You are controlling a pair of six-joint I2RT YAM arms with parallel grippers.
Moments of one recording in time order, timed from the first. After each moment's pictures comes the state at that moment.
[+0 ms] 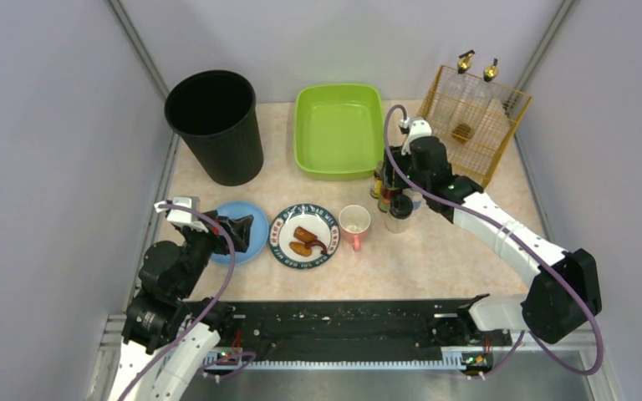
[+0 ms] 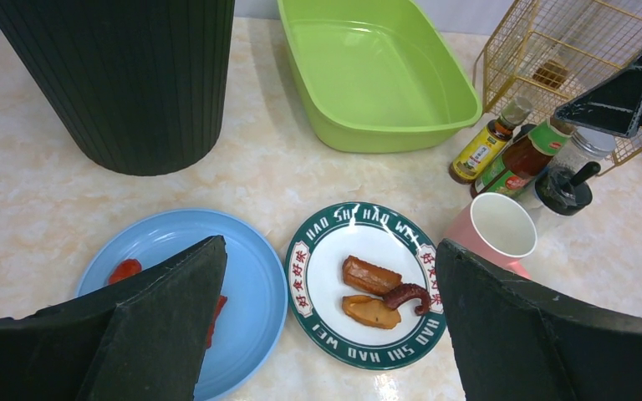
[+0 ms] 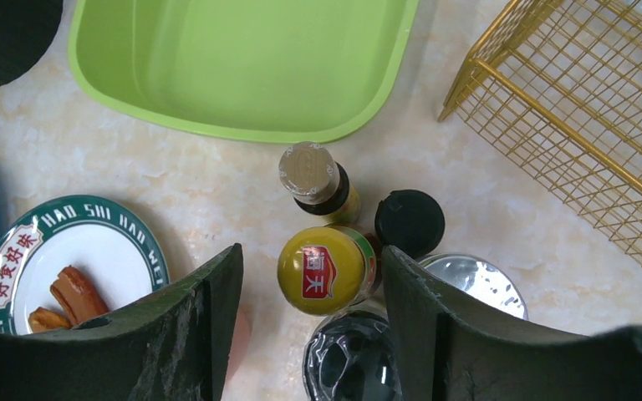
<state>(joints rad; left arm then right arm) -0.36 0.26 0.71 -0.55 -0.07 -0.26 0.50 1.30 1.01 -0.23 0.14 0.24</state>
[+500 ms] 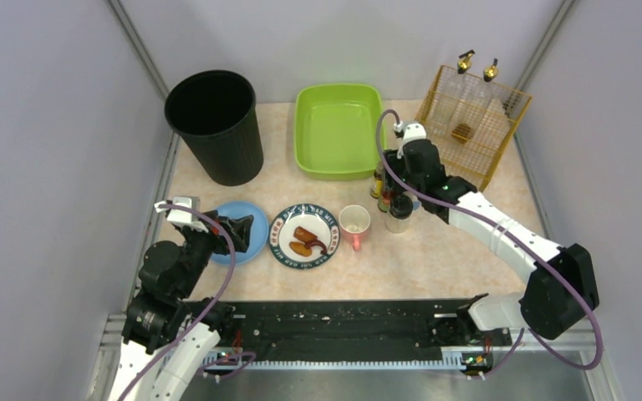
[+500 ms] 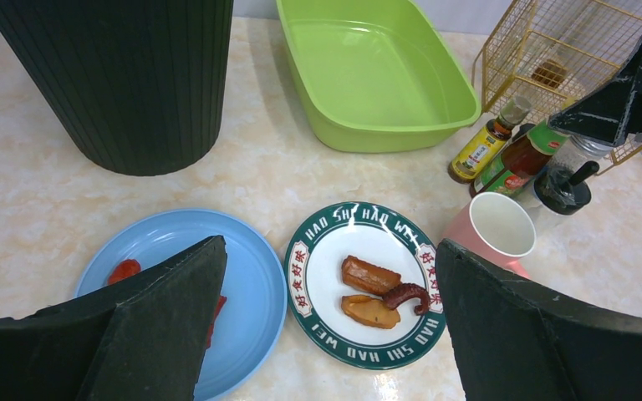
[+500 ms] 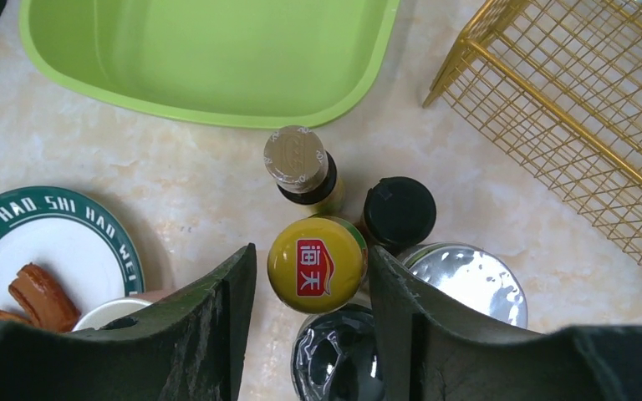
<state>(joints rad) -0.36 0.26 0.71 -0.55 -0.07 -0.26 0.53 1.32 1.01 -0.25 0.21 0.22</state>
